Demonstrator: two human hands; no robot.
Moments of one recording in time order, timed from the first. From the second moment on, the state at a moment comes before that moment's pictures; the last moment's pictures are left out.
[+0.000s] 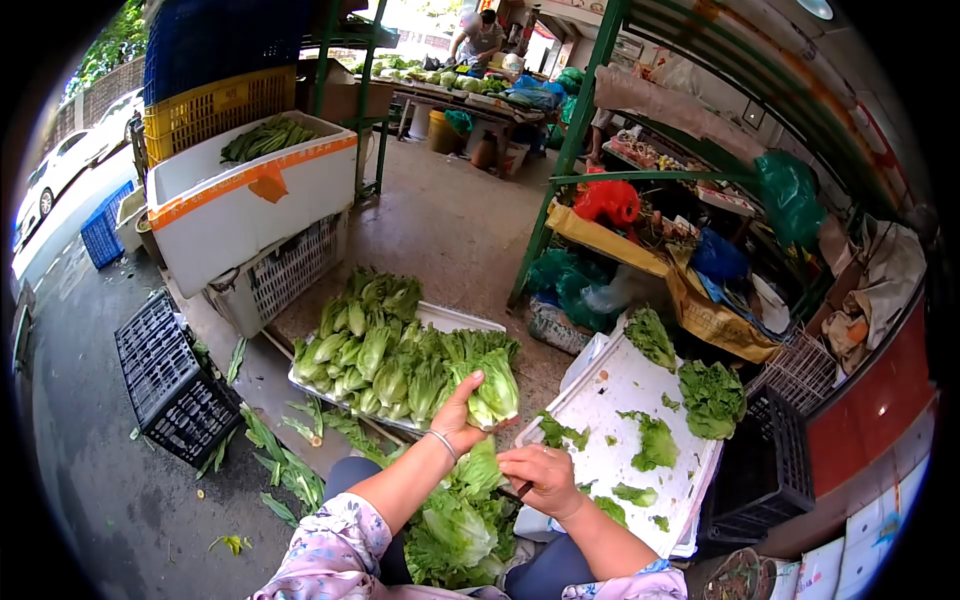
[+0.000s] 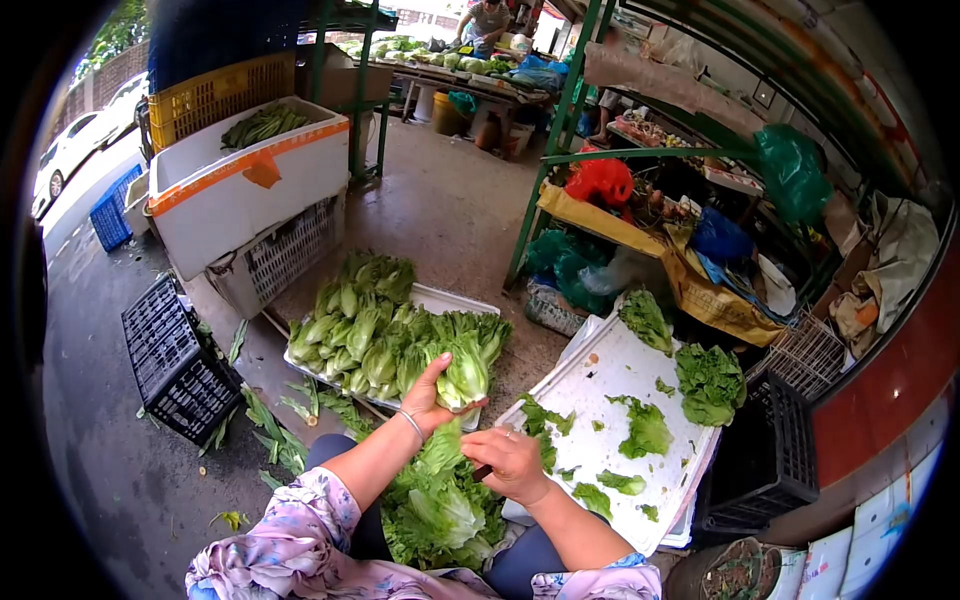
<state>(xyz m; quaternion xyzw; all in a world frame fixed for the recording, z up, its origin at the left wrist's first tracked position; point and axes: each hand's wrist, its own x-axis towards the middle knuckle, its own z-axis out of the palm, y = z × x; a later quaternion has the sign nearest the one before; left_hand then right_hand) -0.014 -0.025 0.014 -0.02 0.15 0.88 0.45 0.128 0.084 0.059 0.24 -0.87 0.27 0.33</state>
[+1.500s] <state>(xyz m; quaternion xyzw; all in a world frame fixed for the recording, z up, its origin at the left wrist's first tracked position) 0.013 -0.010 0.016 0.10 0.29 0.86 0.40 0.111 0.104 0.050 -0.10 -0.85 0.42 0.29</state>
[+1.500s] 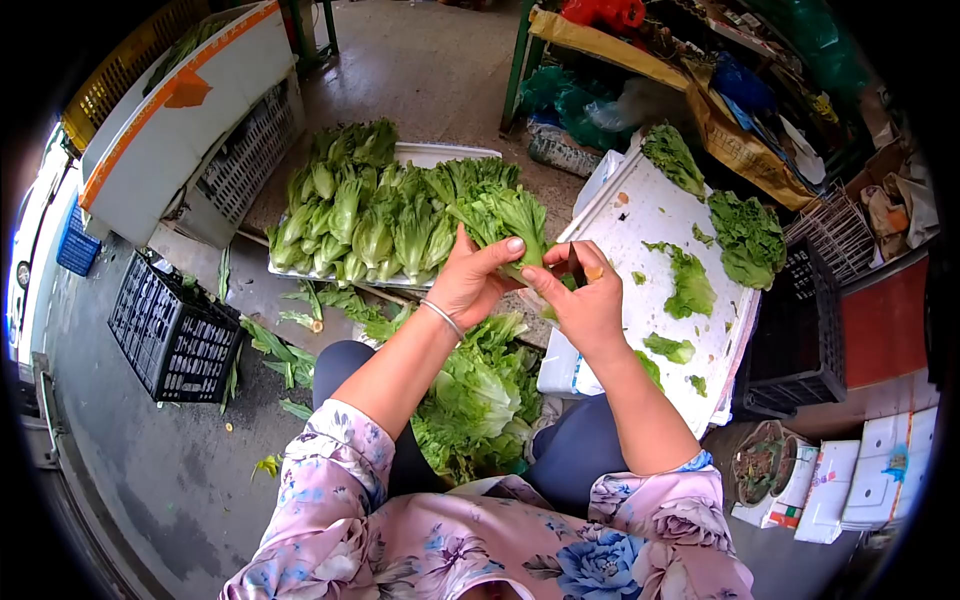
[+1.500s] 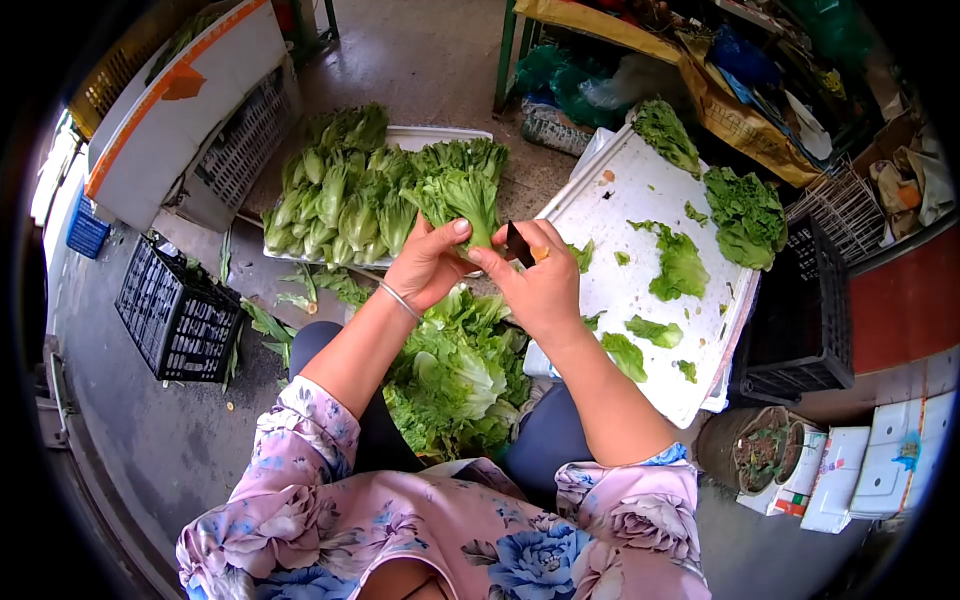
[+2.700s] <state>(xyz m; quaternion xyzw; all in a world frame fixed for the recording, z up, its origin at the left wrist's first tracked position) 0.007 -0.015 0.004 0.27 0.63 0.71 0.15 0.120 0.117 0.056 -0.16 -0.75 0.64 0.04</state>
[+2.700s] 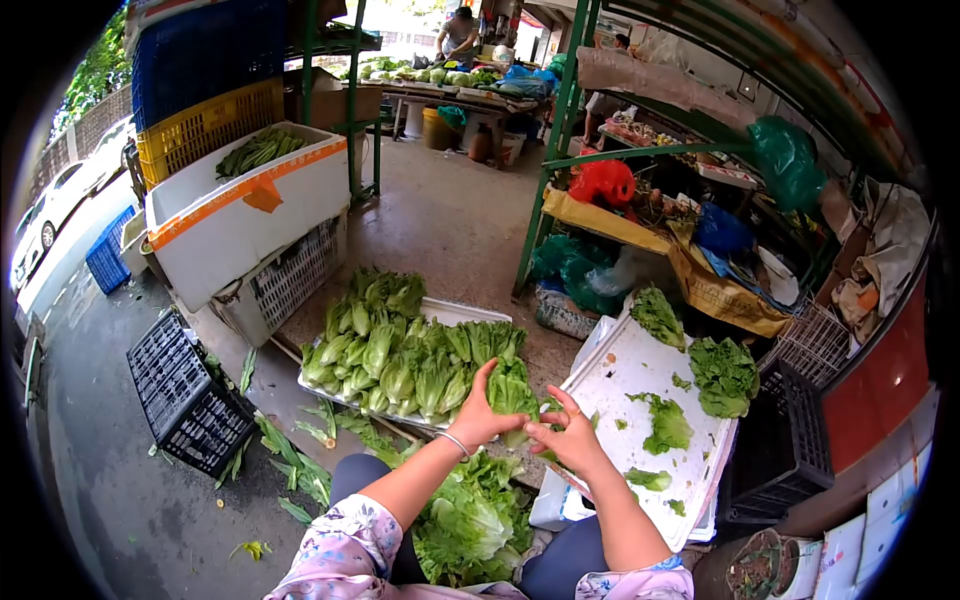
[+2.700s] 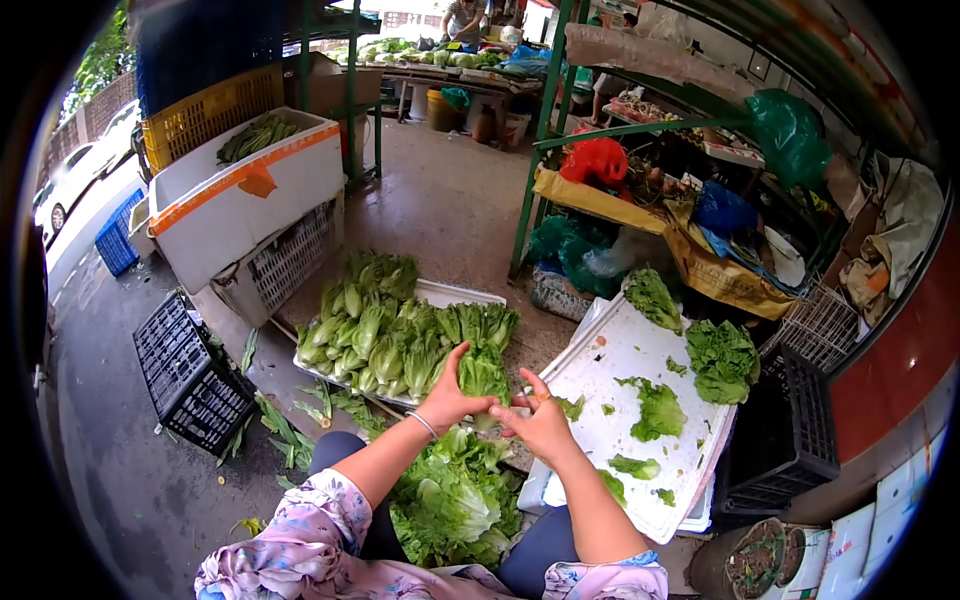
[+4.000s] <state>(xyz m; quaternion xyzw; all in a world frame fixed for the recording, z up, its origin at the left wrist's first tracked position) -0.073 -0.145 0.042 0.31 0.82 0.41 0.25 -0.384 0.154 -0.174 -0.23 -0.88 0.40 -0.12</state>
